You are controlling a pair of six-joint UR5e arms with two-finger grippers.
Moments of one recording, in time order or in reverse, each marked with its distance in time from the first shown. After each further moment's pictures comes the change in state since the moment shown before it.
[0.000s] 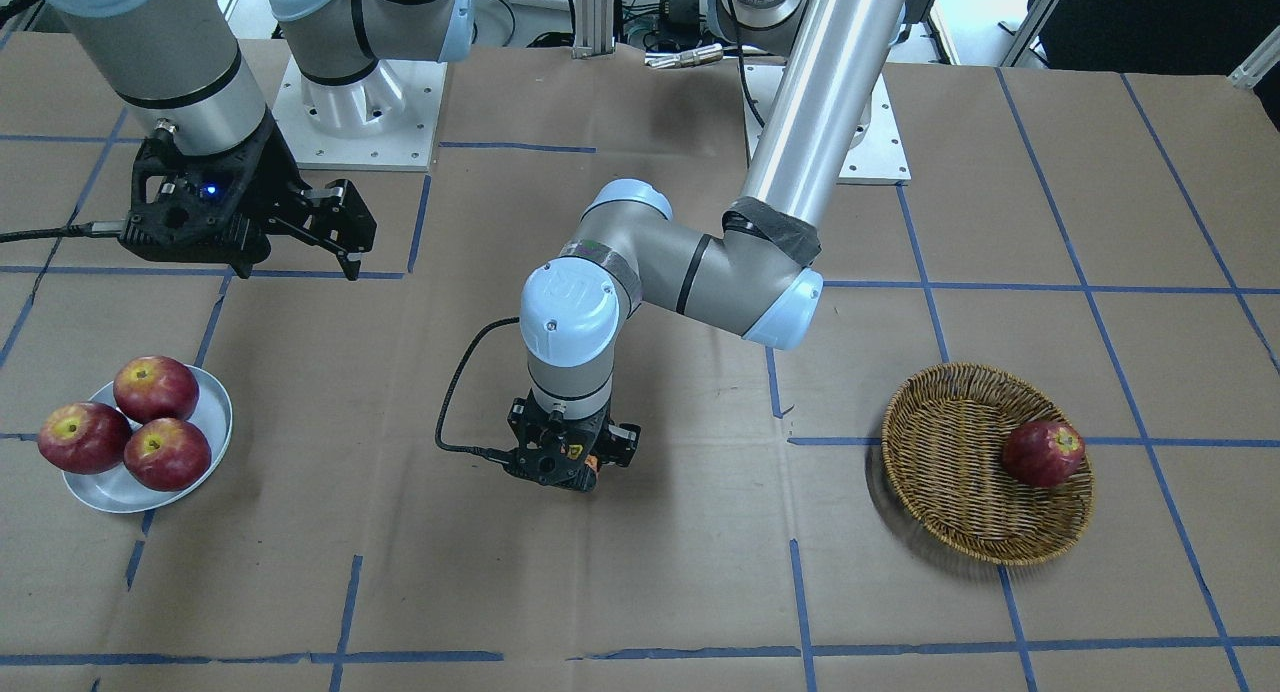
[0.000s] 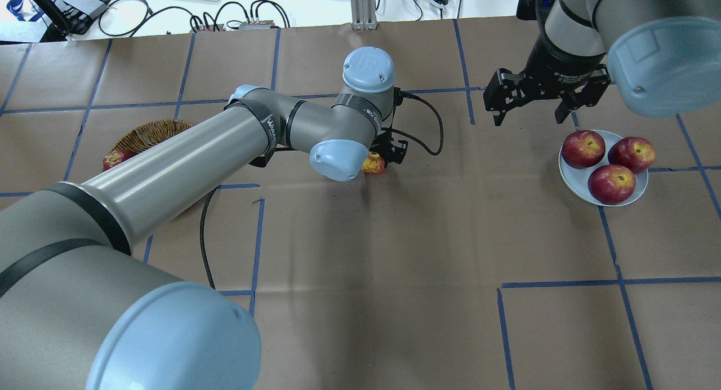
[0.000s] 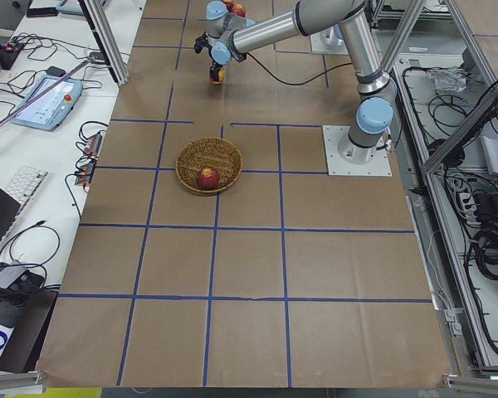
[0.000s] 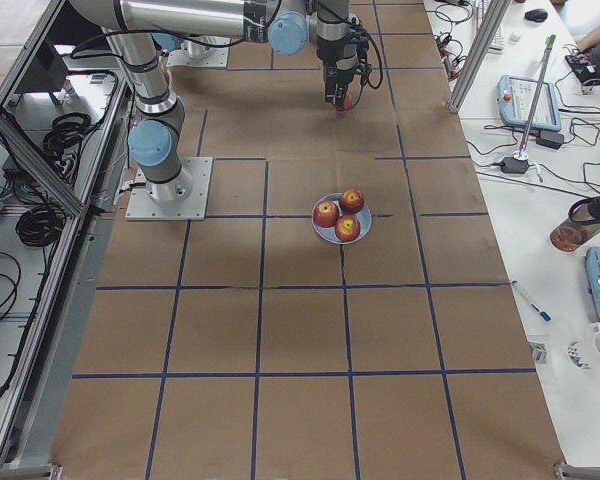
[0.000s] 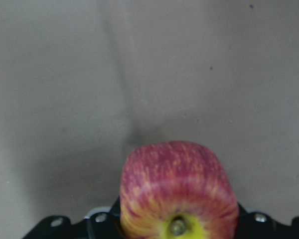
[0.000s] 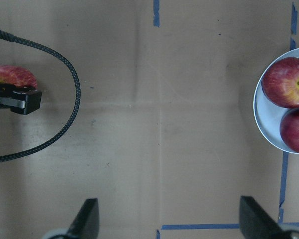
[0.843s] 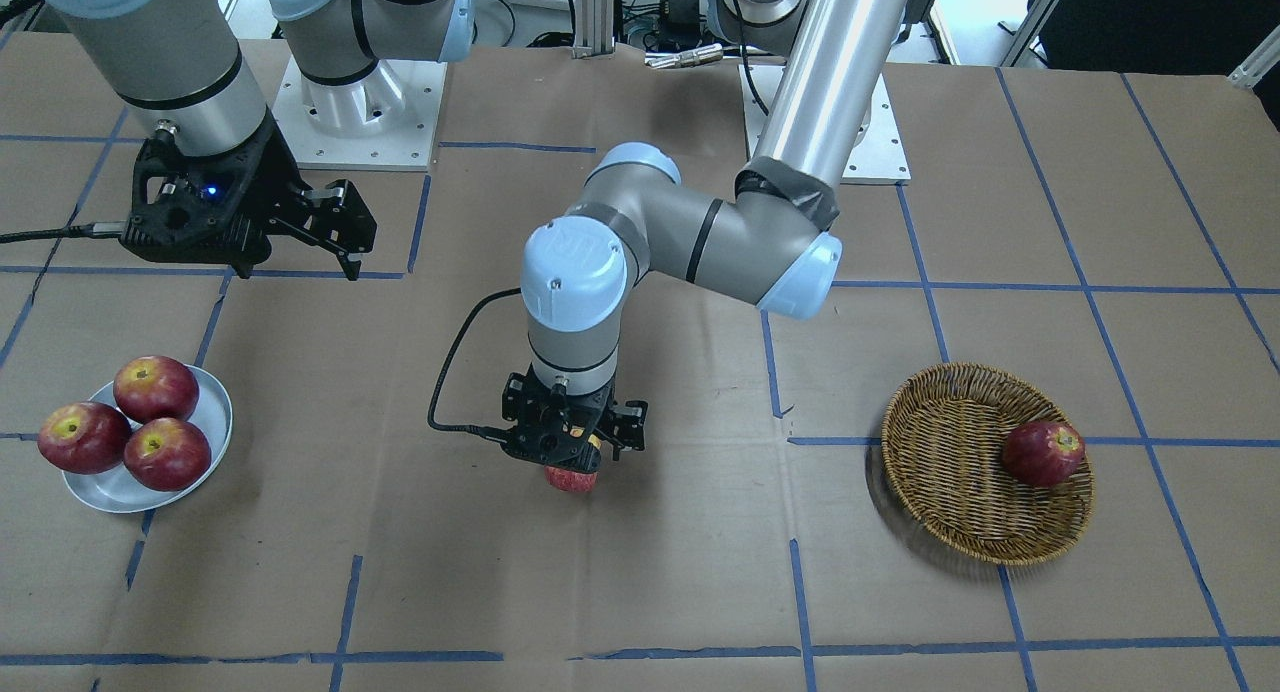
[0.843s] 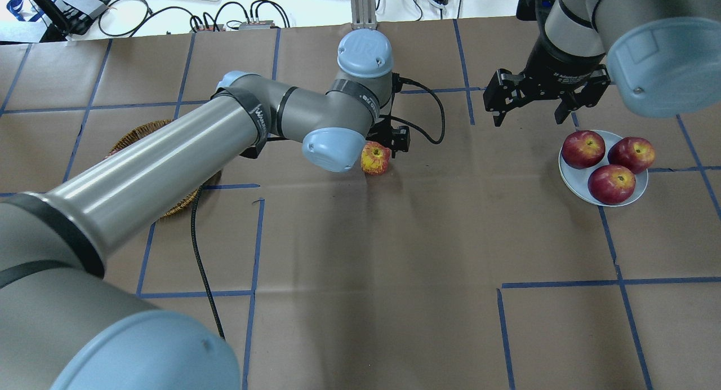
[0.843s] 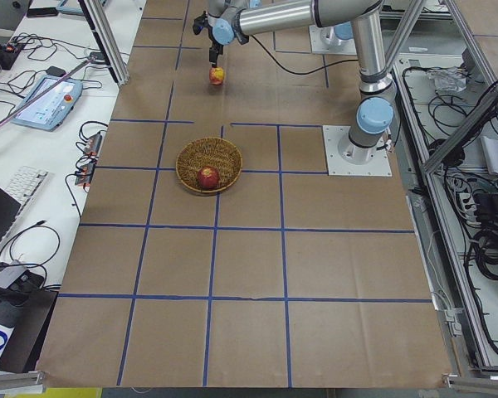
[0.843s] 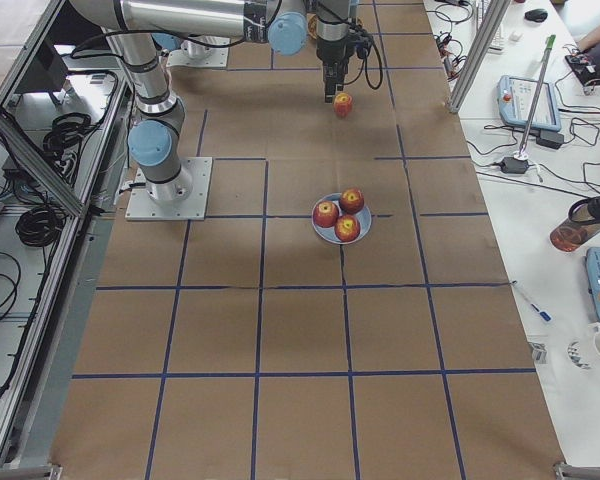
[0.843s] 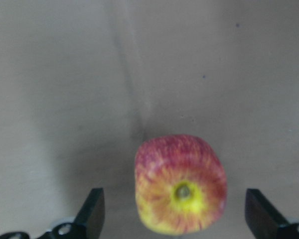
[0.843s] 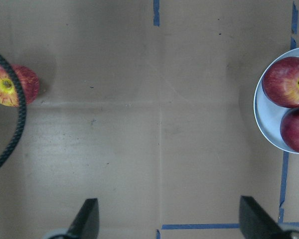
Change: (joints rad) left arm 0.023 0.196 0.051 -0.230 -0.003 0.000; right arm 0.000 0.001 0.001 0.000 0.000 0.000
